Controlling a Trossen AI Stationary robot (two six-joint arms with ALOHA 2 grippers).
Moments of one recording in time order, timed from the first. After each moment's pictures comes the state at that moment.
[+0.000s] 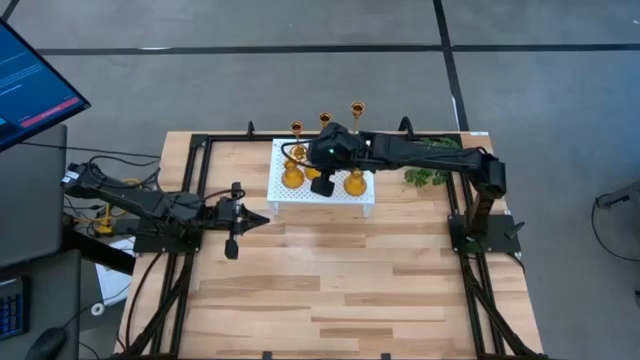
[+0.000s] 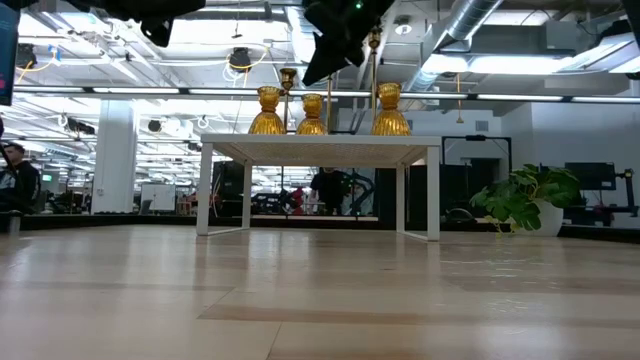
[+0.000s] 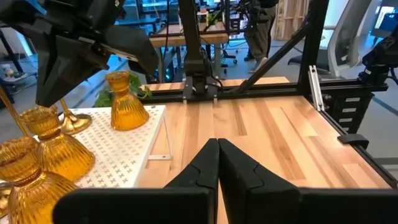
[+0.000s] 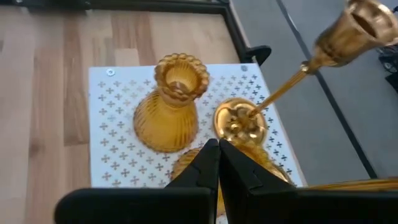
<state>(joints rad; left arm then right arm) -0.34 0.50 0.47 0.08 -0.36 0.07 -0.18 1.84 1.75 -0.66 0.24 -0.14</state>
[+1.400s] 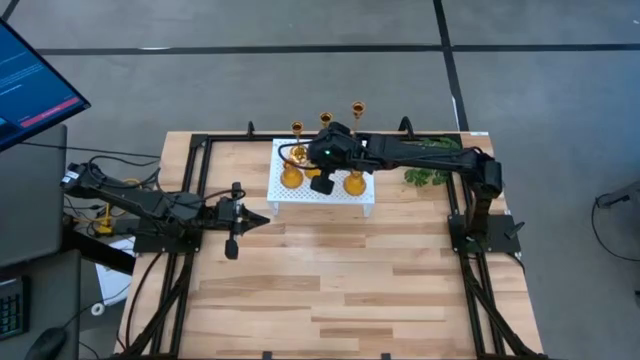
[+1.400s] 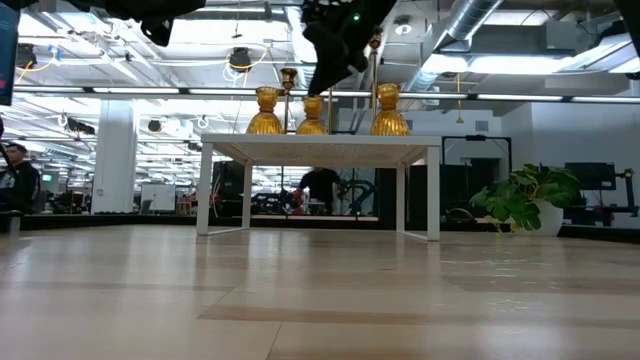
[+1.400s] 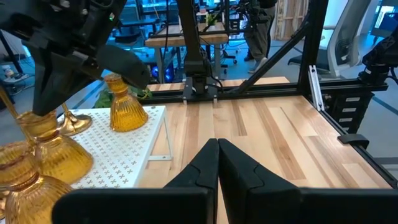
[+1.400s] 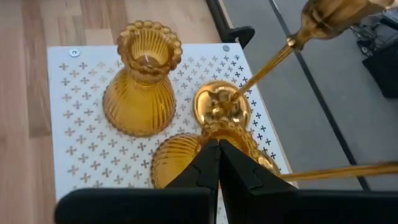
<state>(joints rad) -0.34 0.50 0.47 0.08 -0.35 0.07 -0.18 1.88 1.76 -0.70 0.31 -0.13</state>
